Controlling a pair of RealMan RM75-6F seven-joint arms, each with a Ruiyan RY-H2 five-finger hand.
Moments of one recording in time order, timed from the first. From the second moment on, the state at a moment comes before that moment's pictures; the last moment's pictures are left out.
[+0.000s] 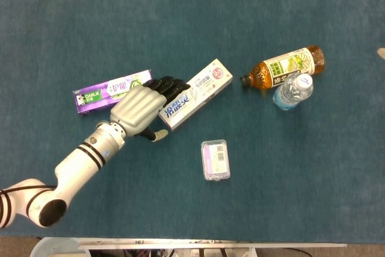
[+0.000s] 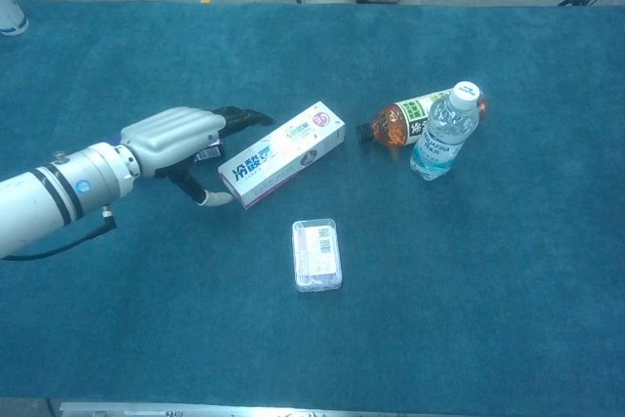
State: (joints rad) left arm -0.69 -1.49 -0.05 -1.63 1.29 0.86 0.18; right arm 0.41 -0.97 0.23 -1.77 -1.36 1.23 0.15
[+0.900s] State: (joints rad) left arm -0.70 -1.63 -0.07 -1.52 1.26 0.92 0.25; right arm 0.41 -0.96 0.23 -1.77 -1.35 1.23 0.15
